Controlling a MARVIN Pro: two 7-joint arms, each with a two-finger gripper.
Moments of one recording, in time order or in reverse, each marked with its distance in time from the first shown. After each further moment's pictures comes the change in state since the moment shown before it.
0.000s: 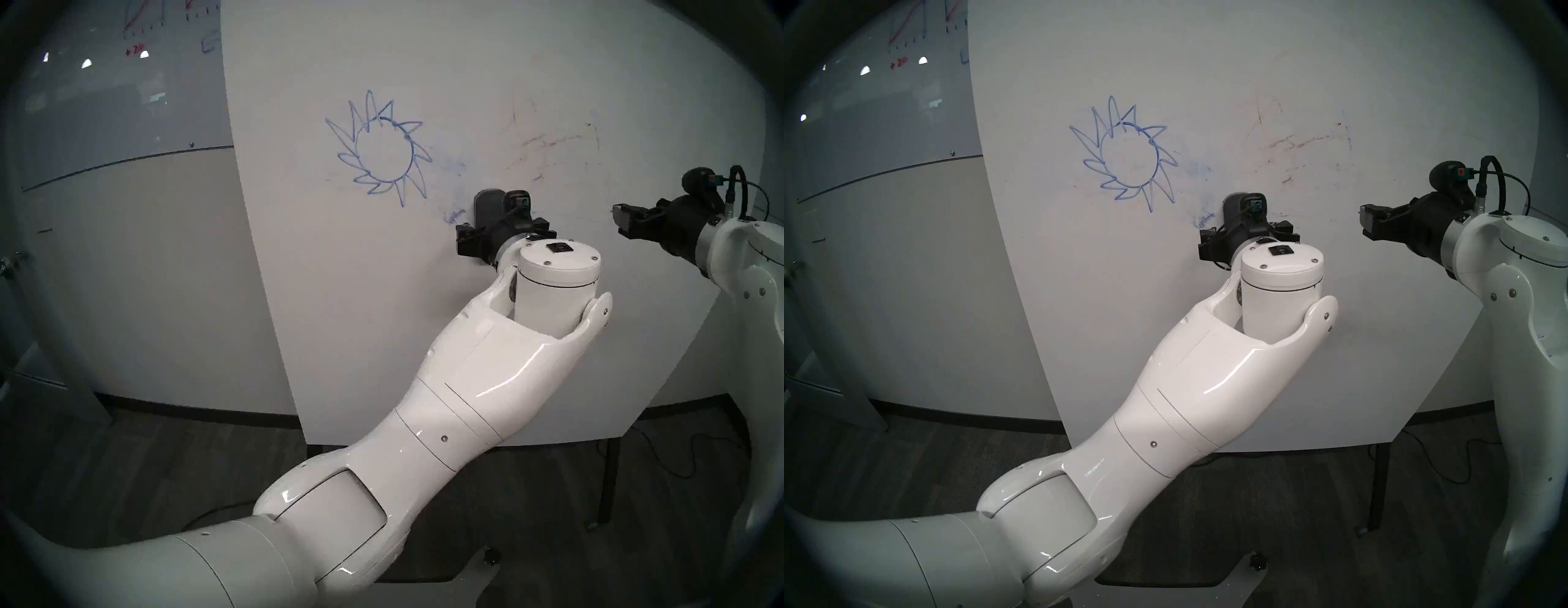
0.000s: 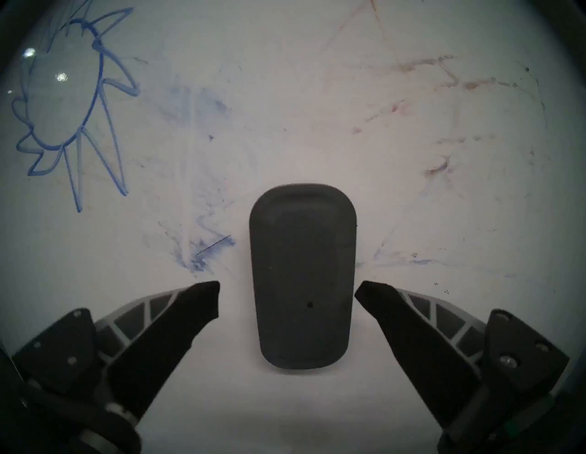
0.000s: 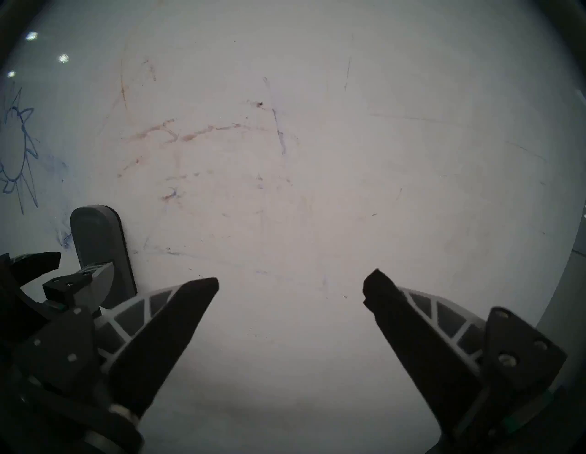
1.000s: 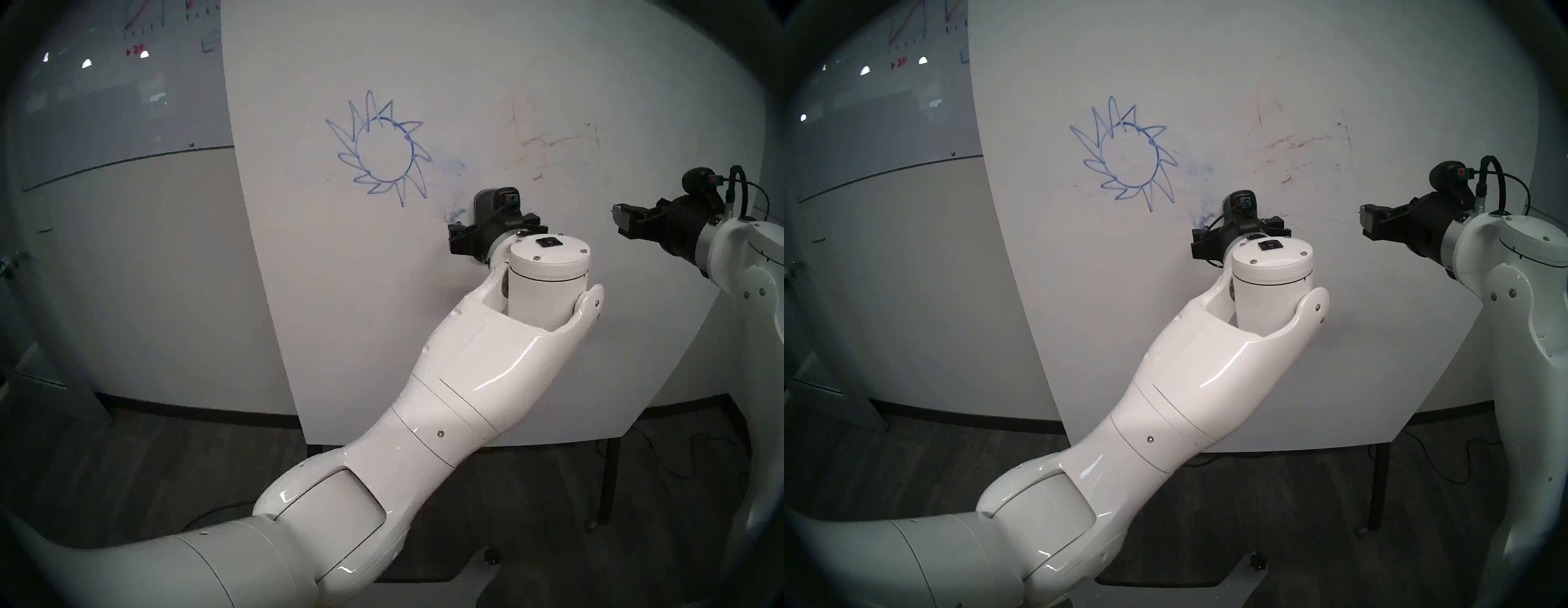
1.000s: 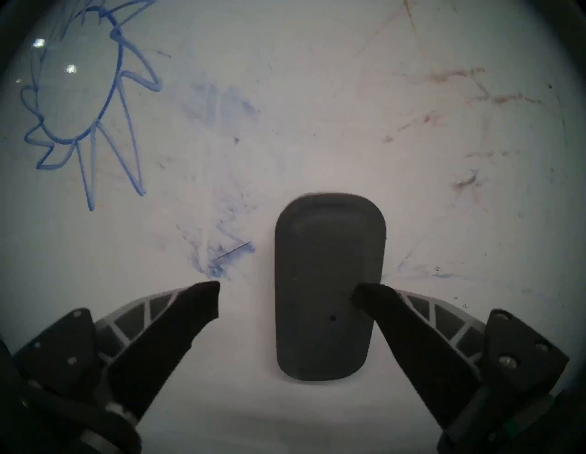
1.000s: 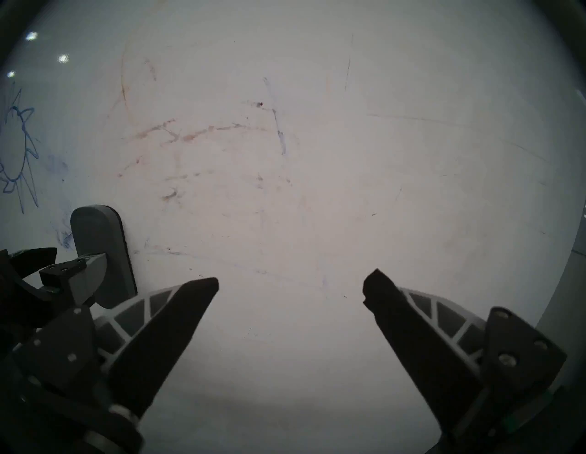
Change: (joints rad) left arm -0.004 -0.001 -0.034 0.001 -0.005 -0.015 -0.010; right arm 0.000 0.000 0.000 0.000 0.000 0.000 0.000
